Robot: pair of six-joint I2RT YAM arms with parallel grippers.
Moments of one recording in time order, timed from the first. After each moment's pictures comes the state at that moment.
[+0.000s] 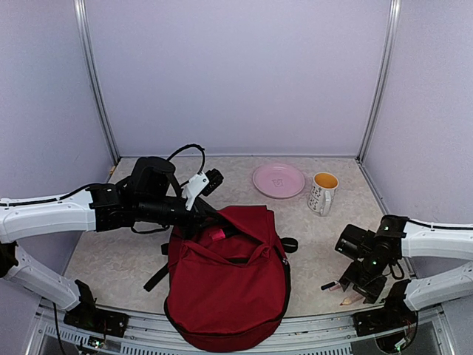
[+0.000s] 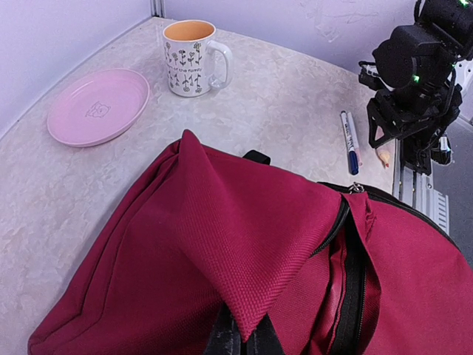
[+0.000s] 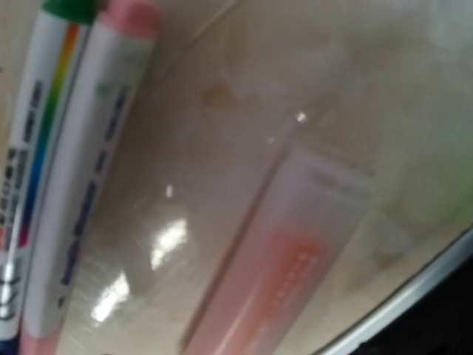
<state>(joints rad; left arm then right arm) -0.94 1.31 0.96 -0.19 0.20 0.04 0.83 1.06 0.55 -1.10 0.03 1.65</state>
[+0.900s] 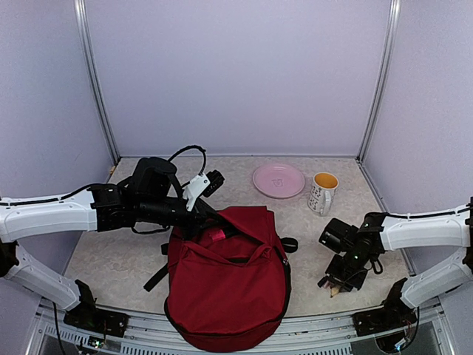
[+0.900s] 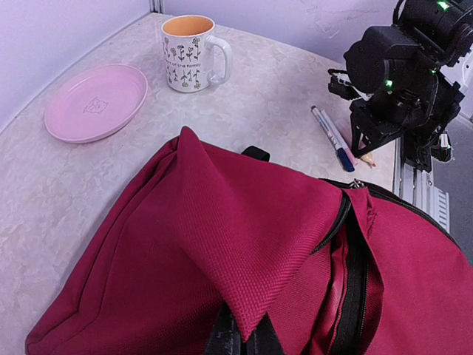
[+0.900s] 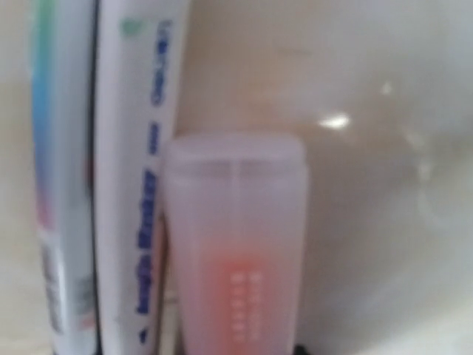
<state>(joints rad) -0.94 1.32 0.96 -0.19 0.21 0.04 0.82 1.27 0.59 -0.85 0.01 1.49</state>
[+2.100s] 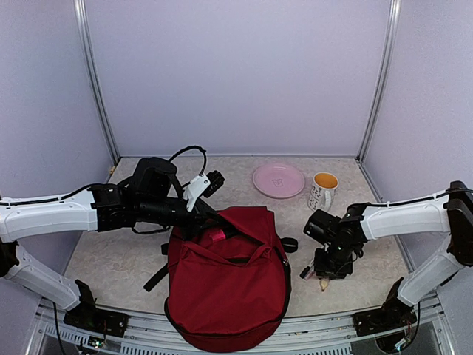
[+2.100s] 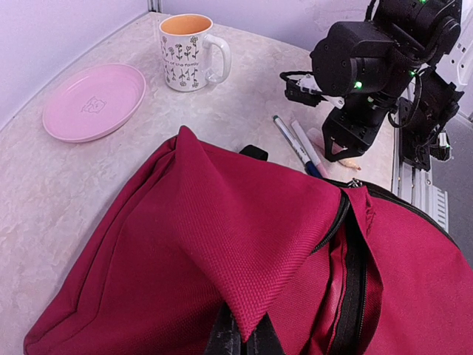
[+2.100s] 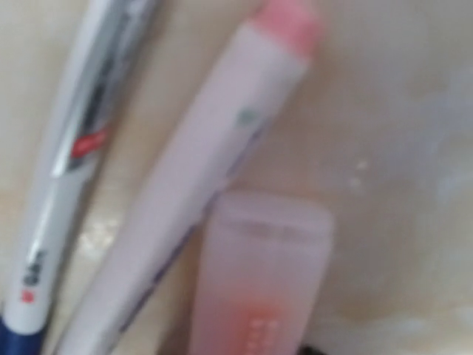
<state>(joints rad) -0.94 1.32 0.97 -0.20 0.21 0.04 0.82 1.47 0.75 -0.79 0.07 1.06</state>
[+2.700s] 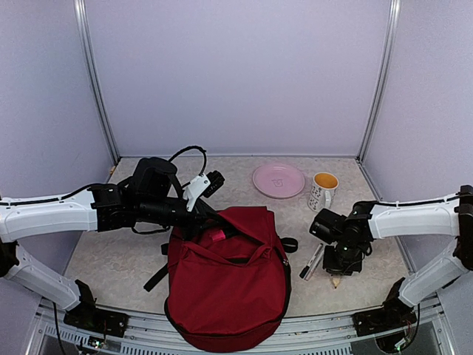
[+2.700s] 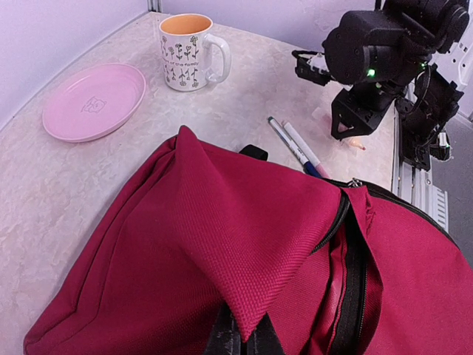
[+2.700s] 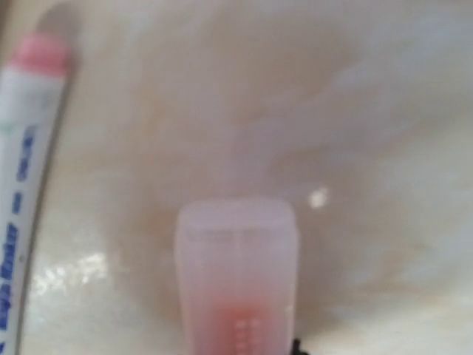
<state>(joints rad) -0.94 1.32 0.97 -0.20 0.21 0.04 0.81 1.41 0.74 -0.89 0.19 1.10</state>
